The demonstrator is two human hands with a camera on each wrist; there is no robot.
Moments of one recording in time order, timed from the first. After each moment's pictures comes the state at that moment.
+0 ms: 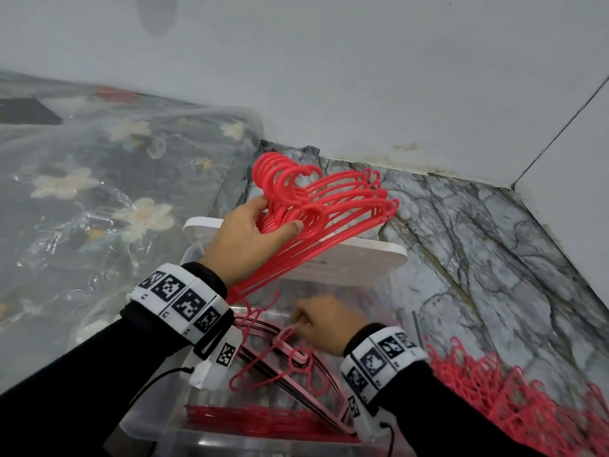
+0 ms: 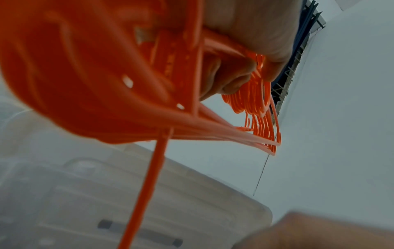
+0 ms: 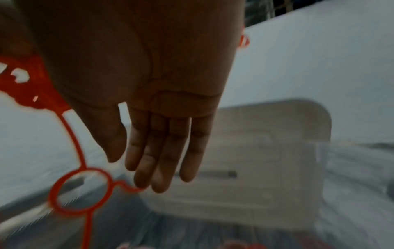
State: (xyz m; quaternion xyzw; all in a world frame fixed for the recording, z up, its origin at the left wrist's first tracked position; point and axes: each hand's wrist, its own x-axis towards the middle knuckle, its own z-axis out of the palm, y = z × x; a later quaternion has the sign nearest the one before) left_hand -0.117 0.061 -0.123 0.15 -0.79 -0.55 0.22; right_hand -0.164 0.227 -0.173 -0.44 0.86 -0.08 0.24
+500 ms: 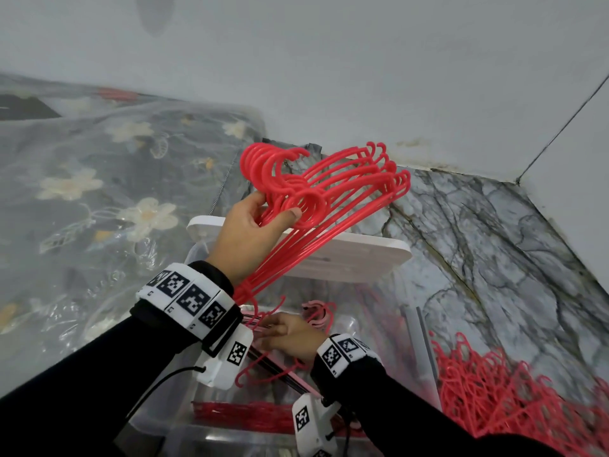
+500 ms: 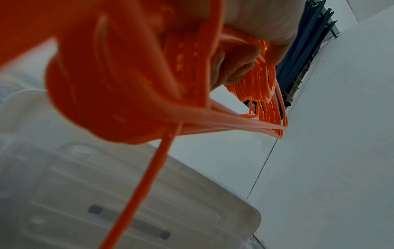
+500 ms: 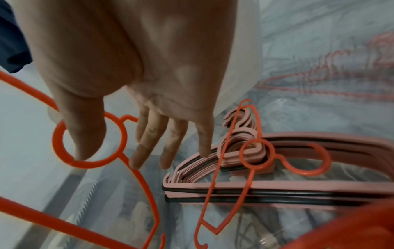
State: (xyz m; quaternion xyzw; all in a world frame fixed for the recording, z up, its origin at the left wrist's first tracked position) left_hand -0.113 0.070 -0.115 0.10 -0.72 -0.62 0.27; right_hand -0.140 0.190 -0.263 -0.17 0.71 -0.45 0.52
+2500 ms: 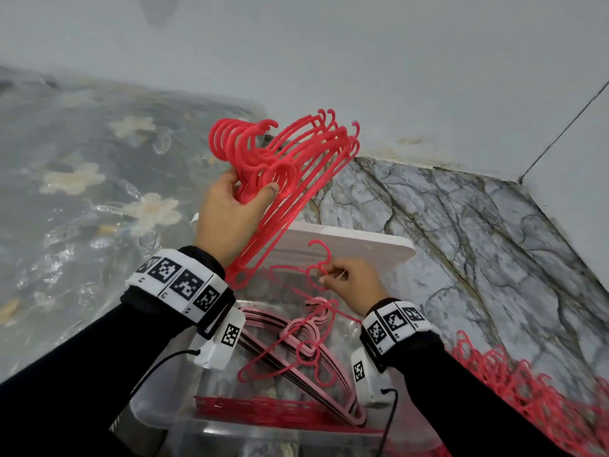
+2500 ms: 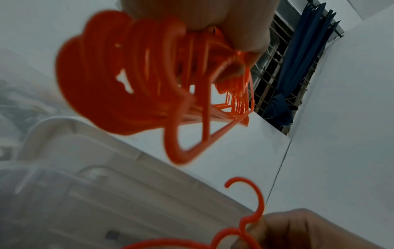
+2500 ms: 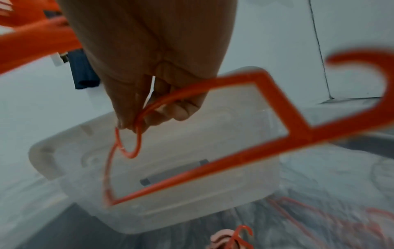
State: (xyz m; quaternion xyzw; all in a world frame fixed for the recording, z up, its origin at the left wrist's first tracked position) left_hand -0.116 0.041 -0.115 0.18 -0.73 -0.55 0.37; right_hand -0.208 0.229 -0.190 -0.30 0.88 -0.35 0.15
